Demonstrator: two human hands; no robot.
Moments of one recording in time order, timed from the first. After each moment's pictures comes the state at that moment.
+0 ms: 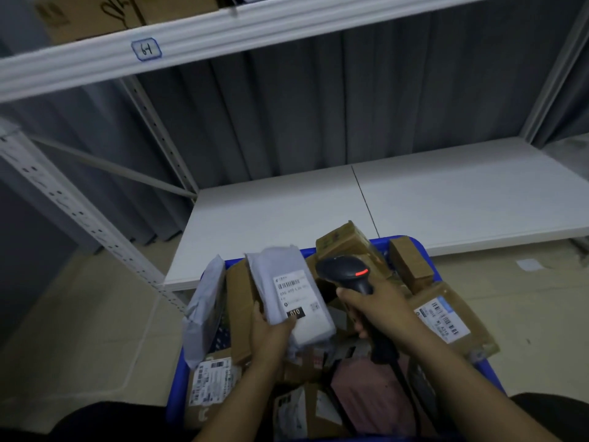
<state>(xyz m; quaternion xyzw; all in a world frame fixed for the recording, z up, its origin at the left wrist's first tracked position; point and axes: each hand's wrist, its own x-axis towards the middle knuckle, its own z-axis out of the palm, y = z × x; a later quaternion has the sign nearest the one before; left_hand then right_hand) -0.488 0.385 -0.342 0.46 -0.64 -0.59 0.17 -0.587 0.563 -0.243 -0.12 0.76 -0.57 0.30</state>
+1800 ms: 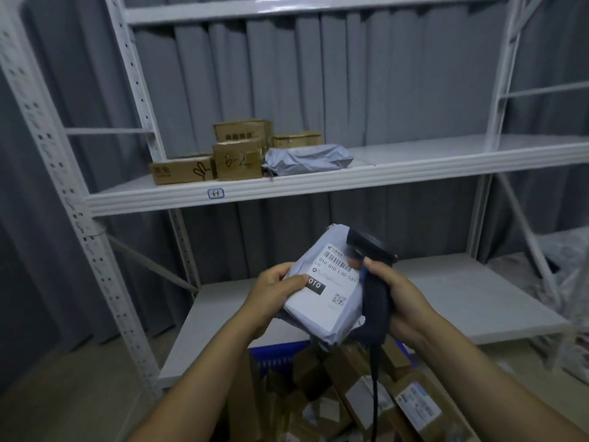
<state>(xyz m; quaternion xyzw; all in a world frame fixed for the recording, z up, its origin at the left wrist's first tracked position) -0.482 0.403 -0.059 0.13 -0.77 -0.61 0.14 -0.560 0.592 -0.064 -0.07 0.48 -0.83 0.27</state>
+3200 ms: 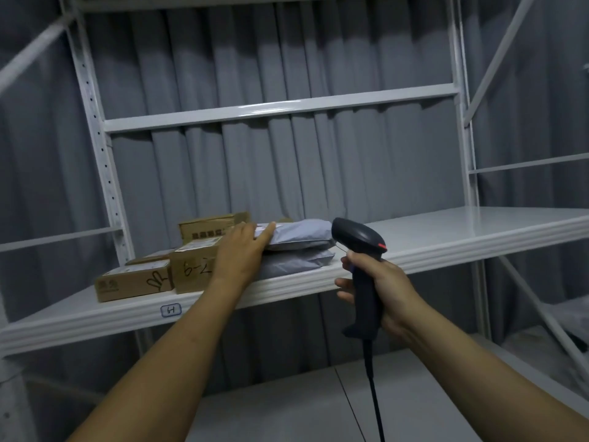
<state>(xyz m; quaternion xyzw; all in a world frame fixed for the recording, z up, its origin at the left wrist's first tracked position) -0.700 0.297 0.115 0.03 -0.87 0.23 0.43 -0.698 0.565 0.069 -0.20 0.47 -0.85 0.12</state>
